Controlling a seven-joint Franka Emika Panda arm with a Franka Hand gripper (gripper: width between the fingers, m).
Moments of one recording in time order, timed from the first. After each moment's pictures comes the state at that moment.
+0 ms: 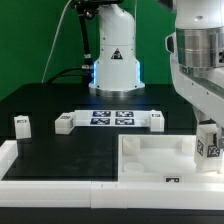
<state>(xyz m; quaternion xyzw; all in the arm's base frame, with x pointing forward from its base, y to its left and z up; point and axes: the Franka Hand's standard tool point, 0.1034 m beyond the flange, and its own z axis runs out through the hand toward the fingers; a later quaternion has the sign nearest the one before) 0.624 0.123 0.080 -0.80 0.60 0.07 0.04</state>
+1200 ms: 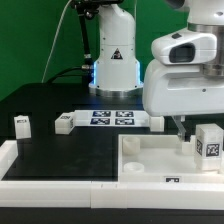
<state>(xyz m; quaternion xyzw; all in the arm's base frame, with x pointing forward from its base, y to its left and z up) 0.624 0.119 0.079 -1.00 -0.07 0.03 0.02</state>
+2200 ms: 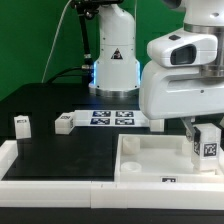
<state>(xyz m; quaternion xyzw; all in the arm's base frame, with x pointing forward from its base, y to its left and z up) 0.623 0.116 0.079 -1.00 -0.02 0.03 0.02</state>
